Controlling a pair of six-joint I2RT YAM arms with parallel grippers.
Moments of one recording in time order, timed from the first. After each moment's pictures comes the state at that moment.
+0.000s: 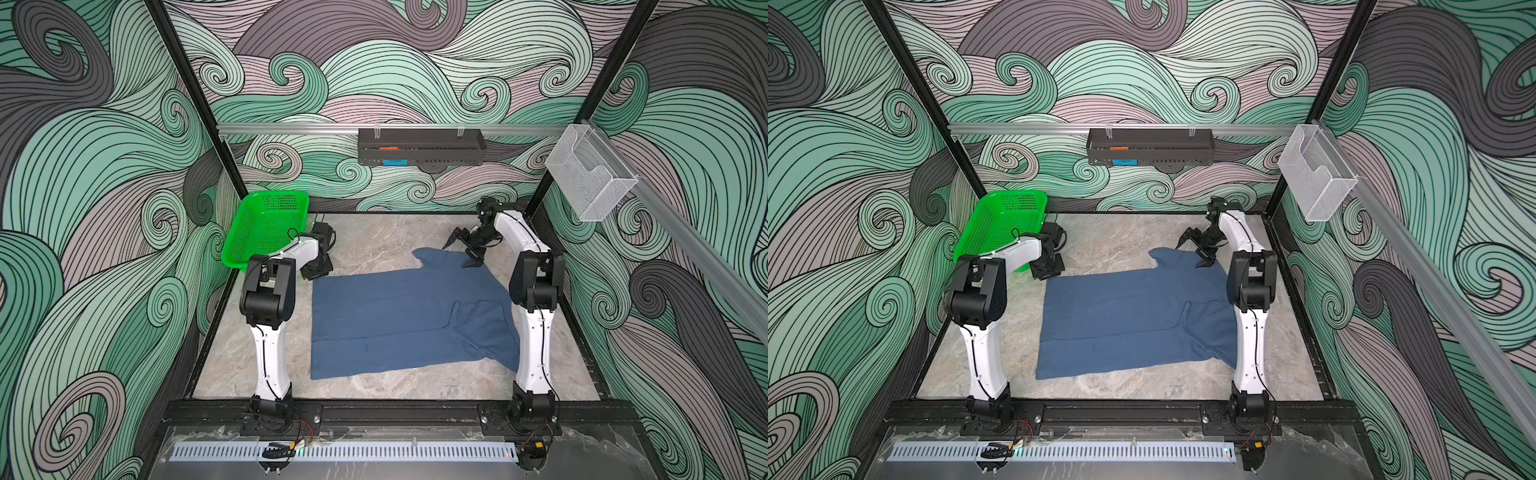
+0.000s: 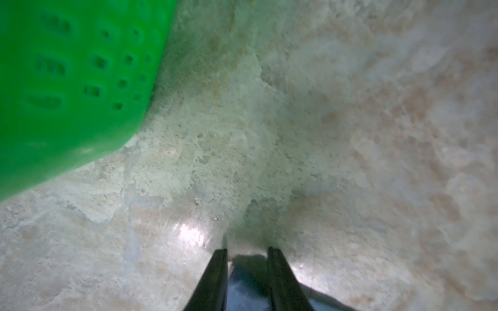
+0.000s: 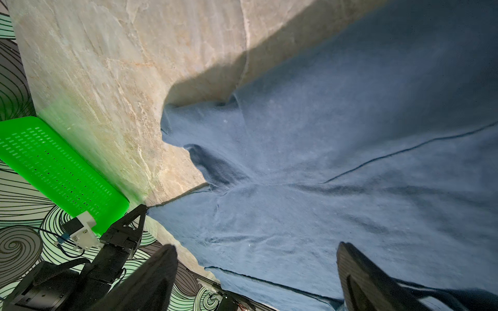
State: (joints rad) left arm -0.16 2.10 1.50 -0.76 -0.27 -0.56; right arm 0.02 2.37 2.15 -1.31 -0.51 0.62
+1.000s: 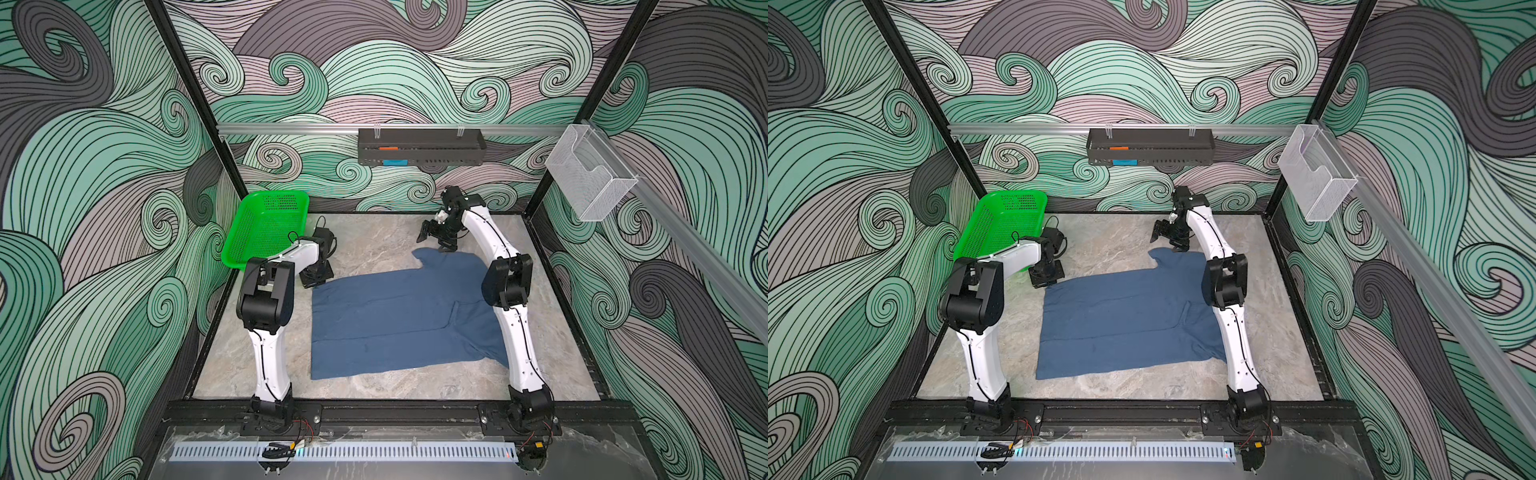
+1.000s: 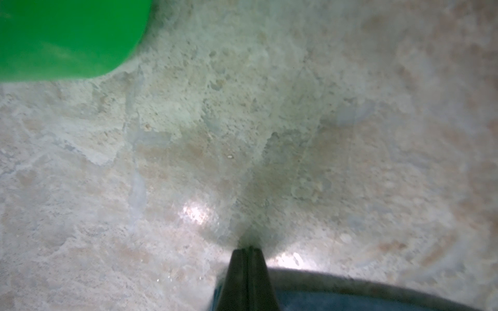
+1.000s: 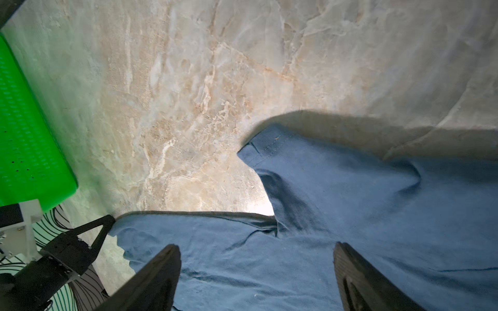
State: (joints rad) left arm -0.17 2.05 1.43 -0.83 -0.23 -0.57; right arm 0.23 2.55 2.54 -1.33 -0.33 0.45
